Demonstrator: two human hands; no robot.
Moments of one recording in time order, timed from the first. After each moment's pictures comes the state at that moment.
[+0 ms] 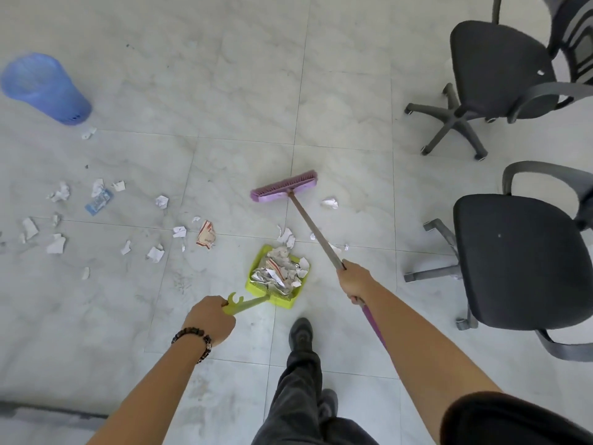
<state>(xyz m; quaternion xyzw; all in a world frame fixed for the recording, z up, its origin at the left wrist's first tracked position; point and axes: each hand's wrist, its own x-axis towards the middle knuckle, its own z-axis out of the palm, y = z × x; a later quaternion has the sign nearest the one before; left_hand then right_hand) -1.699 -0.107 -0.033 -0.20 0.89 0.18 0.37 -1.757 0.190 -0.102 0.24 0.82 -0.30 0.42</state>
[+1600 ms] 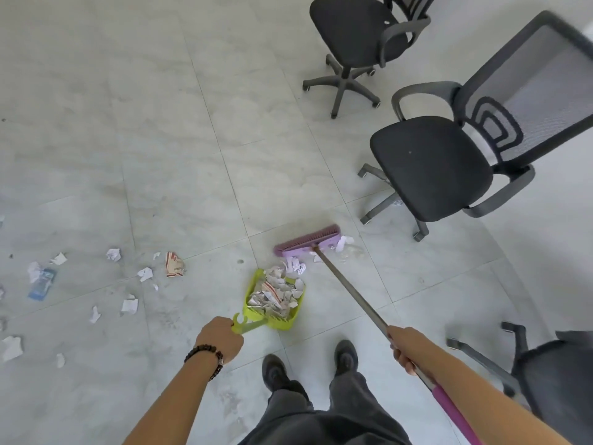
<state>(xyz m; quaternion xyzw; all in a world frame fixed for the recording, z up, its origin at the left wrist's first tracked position) -1.612 -0.133 -0.022 -0.02 0.88 0.10 0.46 -1.426 0.194 -0.042 0.63 0.52 -0.45 0.36</state>
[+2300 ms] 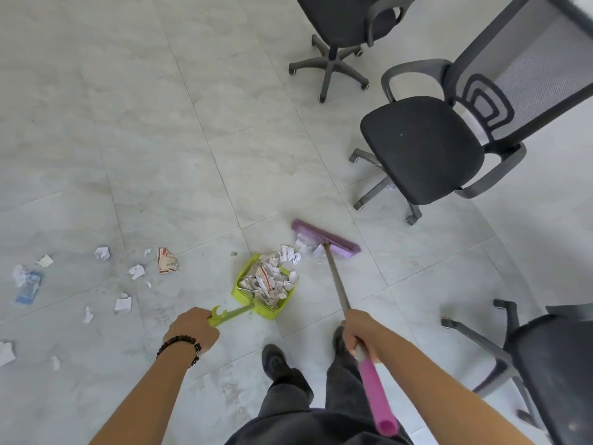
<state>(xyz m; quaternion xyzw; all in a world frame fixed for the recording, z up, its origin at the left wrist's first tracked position) -1.643 -0.168 -0.044 0.03 0.90 0.00 0.44 -1.476 0.123 -0.027 0.56 0.49 -0.53 0.41</state>
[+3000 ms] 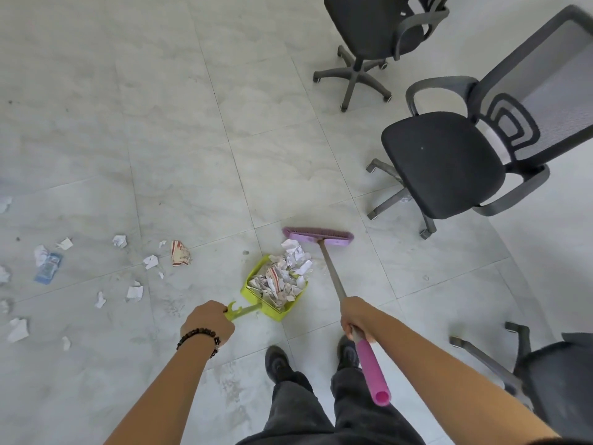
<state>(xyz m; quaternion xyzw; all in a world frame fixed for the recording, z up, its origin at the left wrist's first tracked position) -1.635 -0.175 -0.049 0.00 0.91 0.02 0.41 -1.519 0.108 -0.038 0.50 0.57 -0.48 0.44</state>
